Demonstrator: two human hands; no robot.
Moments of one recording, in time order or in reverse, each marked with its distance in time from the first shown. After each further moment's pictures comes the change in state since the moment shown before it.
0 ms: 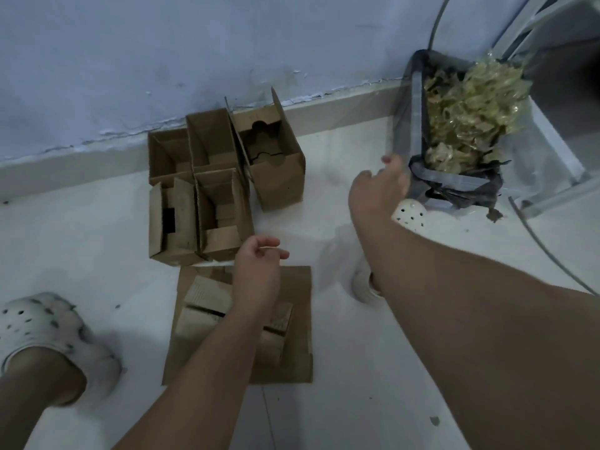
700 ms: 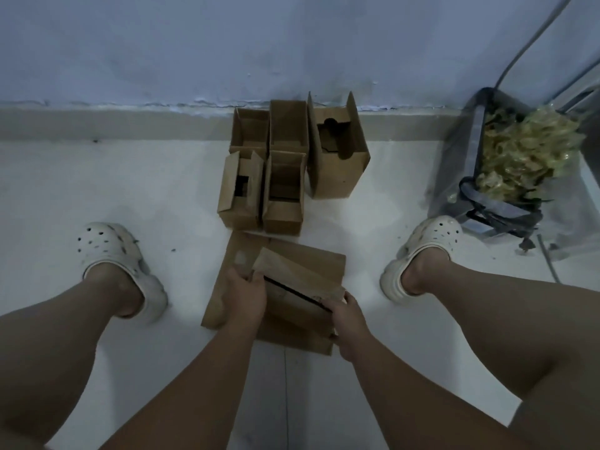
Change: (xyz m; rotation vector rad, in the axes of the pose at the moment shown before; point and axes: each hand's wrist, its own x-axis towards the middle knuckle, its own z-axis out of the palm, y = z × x) left_hand -0.021 -0.089 -0.095 0.142 0.247 -0.267; right_hand -0.189 0.121 0.043 0.267 -0.702 0.562
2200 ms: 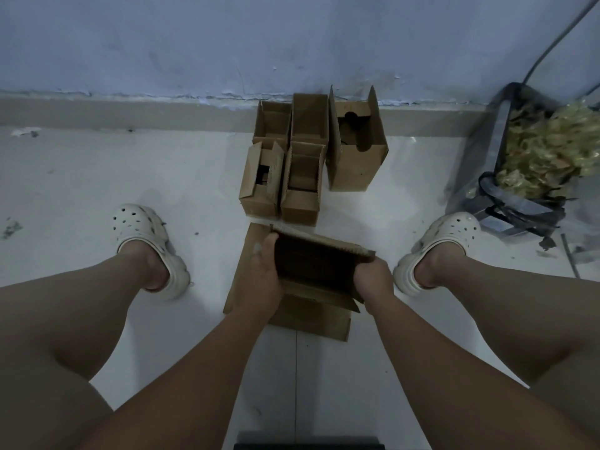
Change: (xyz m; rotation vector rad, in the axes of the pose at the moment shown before) left_hand -0.010 -0.033 -0.019 0.481 0.006 0.647; right_hand 0.005 -0.042 -0.007 -0.509 0.214 -0.253
